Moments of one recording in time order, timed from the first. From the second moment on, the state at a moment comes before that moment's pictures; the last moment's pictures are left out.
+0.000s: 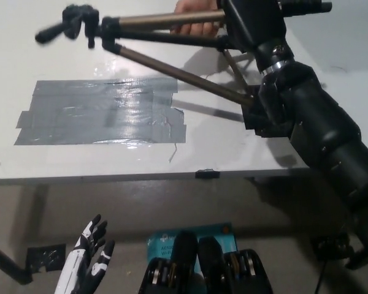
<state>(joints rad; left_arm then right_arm) 0.15 0.11 -0.04 -0.07 0.09 -0.12 -0.05 -1.13 -0.17 0.47 0.88 -0.98 -0.10 -0.53</state>
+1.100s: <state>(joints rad) 0.14 0.11 -0.04 -0.07 0.09 -0.11 -0.05 -0.60 -0.35 0.44 -0.04 -0.71 0.11 0.00</state>
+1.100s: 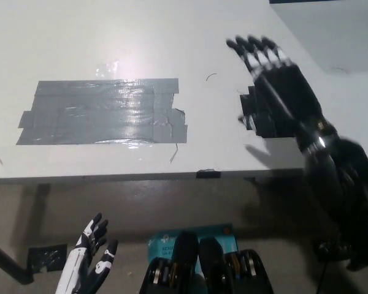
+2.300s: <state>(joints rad) 0.13 0.10 -0.01 -0.08 0.08 -0.13 -0.05 0.13 -0.07 0.11 -0.10 -0.09 -0.08 0.02</state>
